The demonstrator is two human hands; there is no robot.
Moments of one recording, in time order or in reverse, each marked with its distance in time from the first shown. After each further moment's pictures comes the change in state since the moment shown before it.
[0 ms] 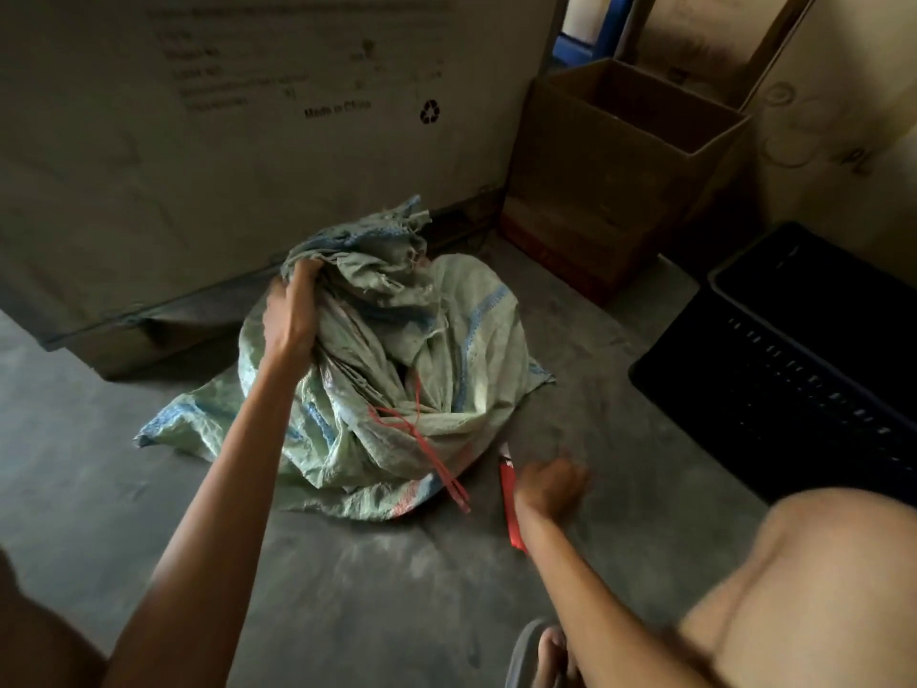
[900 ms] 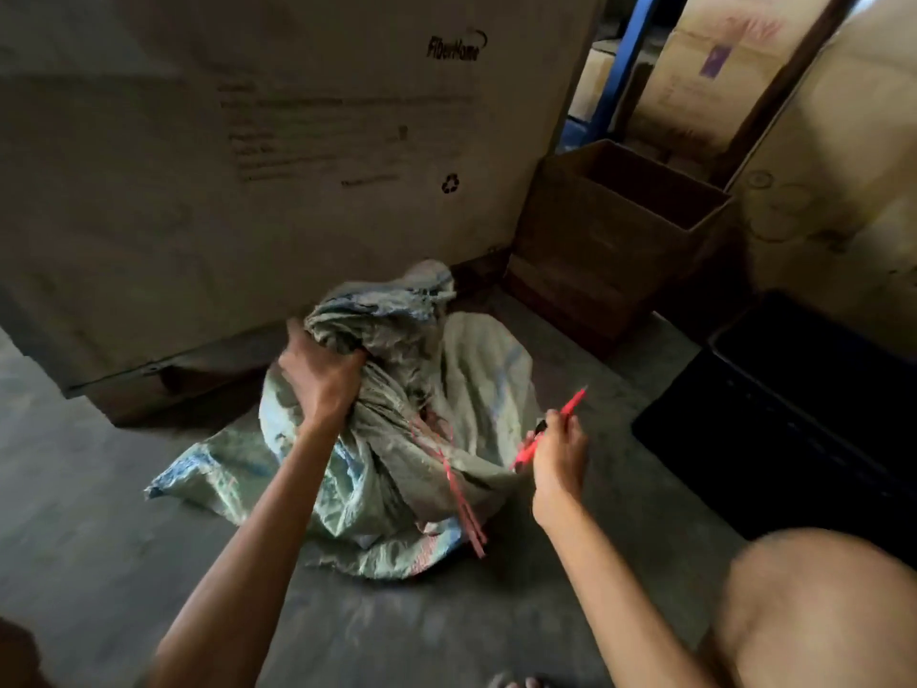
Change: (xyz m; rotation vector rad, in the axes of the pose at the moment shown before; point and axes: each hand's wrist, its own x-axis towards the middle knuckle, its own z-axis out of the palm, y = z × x) left_hand -0.008 0.026 0.000 0.222 0.286 0.120; right_hand -0.009 -0.150 -0.060 0.786 -0.222 0.025
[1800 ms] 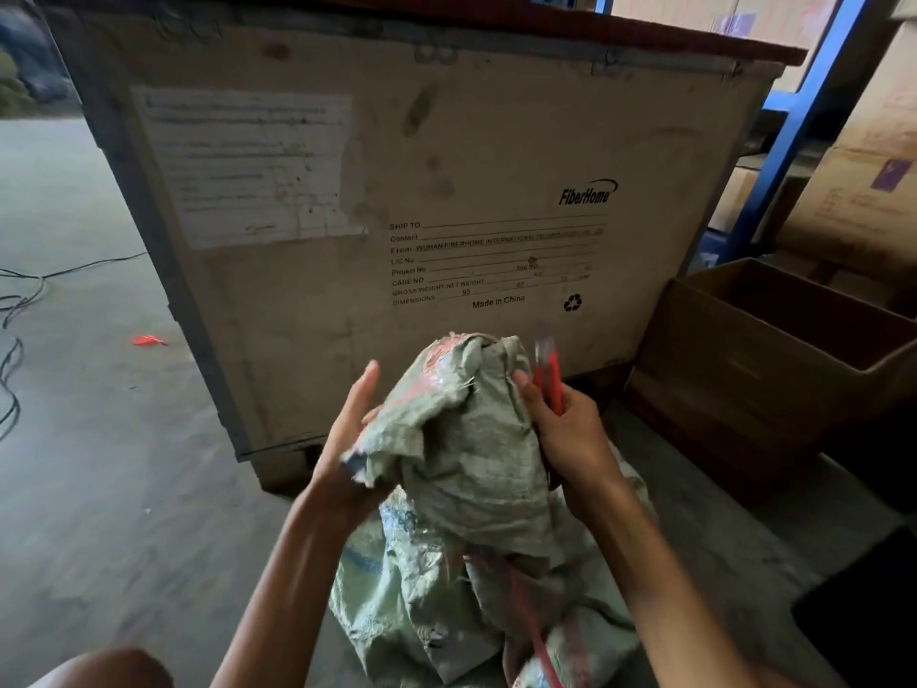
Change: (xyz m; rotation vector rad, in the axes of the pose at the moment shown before) left_hand -0.009 0.056 -0.116 -0.807 -0.691 -0.092; right_hand -0.048 -0.149 0.102 0.037 -0.869 -0.211
